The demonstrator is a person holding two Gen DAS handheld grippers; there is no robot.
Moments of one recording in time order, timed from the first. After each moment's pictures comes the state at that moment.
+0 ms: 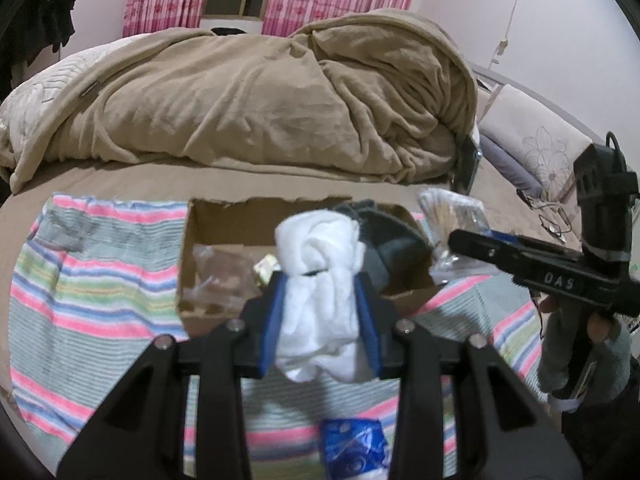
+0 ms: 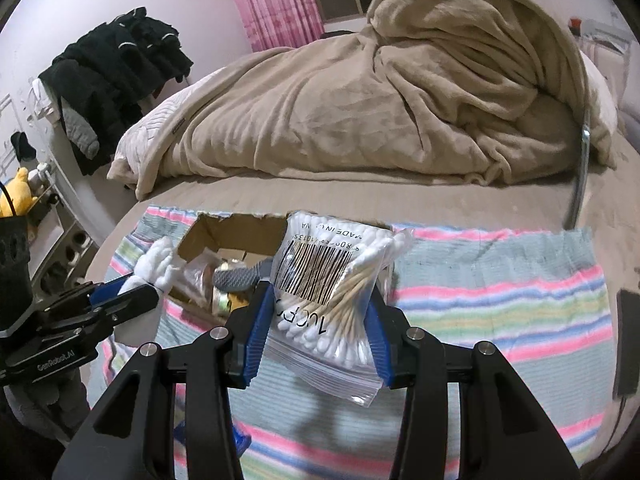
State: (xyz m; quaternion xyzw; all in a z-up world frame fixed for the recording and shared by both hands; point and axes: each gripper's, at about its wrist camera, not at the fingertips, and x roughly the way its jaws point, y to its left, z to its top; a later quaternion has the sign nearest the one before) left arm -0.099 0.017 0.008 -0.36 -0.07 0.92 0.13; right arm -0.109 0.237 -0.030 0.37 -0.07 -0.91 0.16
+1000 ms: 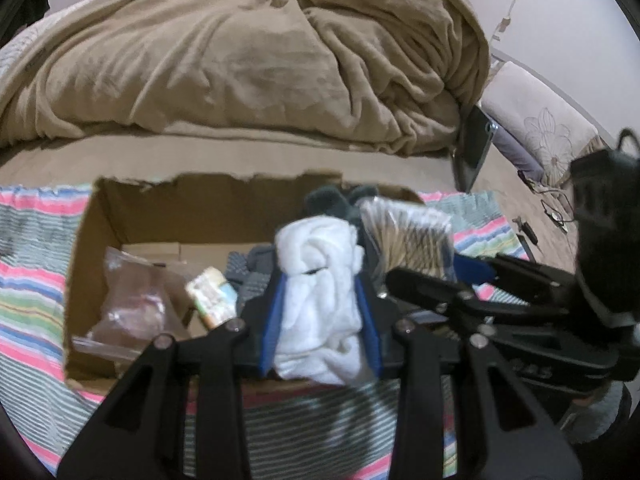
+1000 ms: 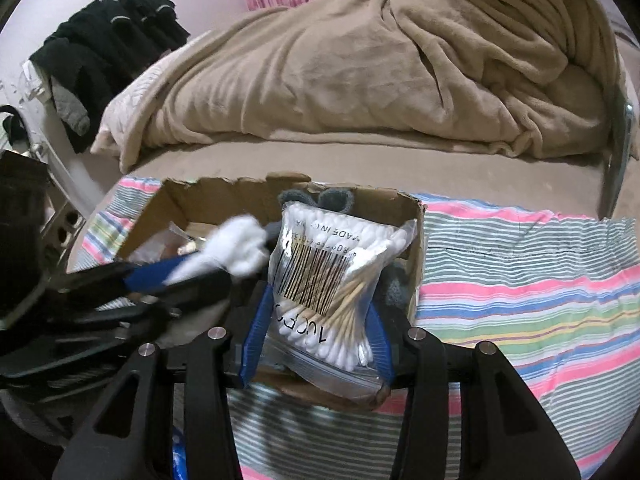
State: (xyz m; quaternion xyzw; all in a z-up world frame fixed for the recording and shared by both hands) left arm -0.176 0.063 -0.051 -0.42 -0.08 0.89 0.16; right arm -0.151 0.221 -0.087 0.41 -0.06 -0.89 0.17
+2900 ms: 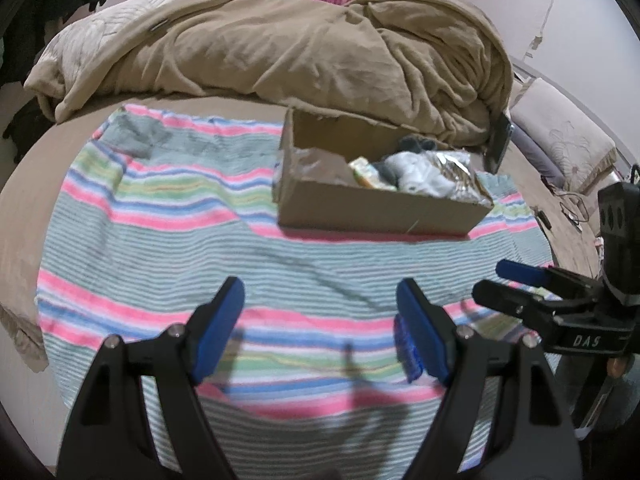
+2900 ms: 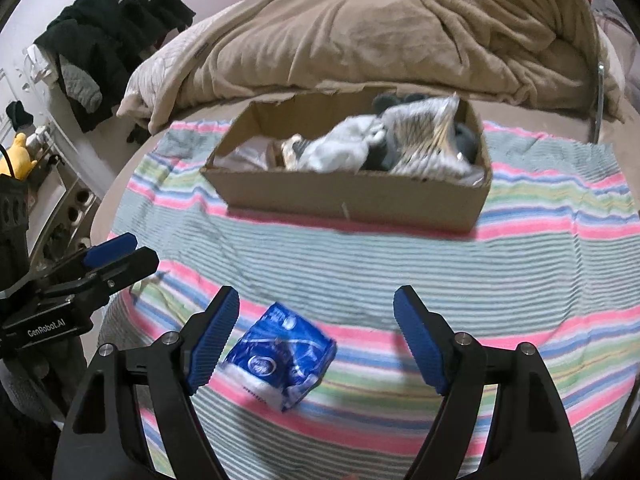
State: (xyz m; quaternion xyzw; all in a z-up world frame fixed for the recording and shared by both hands) left arm -0.024 -0.055 -0.037 -0.42 -0.10 0.90 0.08; right arm -0.035 0.152 -0.081 0.46 -0.06 -0.87 0.17
